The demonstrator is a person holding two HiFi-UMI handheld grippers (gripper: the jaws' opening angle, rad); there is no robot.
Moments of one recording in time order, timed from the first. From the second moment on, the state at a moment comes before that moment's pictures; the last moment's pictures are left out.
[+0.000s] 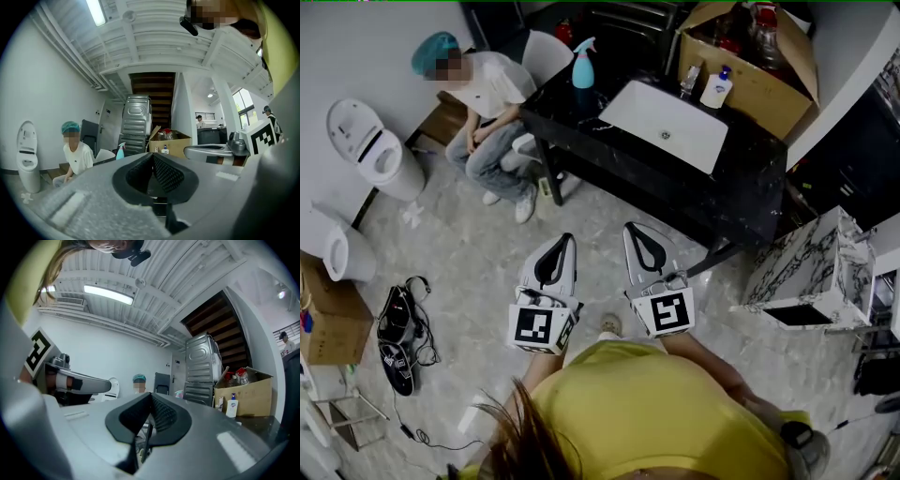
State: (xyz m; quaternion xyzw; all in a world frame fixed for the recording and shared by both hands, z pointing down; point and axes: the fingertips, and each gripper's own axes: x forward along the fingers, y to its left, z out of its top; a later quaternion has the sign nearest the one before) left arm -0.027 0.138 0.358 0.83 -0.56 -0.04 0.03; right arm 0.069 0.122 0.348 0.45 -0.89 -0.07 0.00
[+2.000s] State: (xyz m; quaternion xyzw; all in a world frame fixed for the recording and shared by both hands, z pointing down) left arm -0.118 -0.397 0.406 0.88 -0.47 -0.01 0.06; right arm -0.035 -0.378 0.407 0.51 -0.85 -0.05 0.09
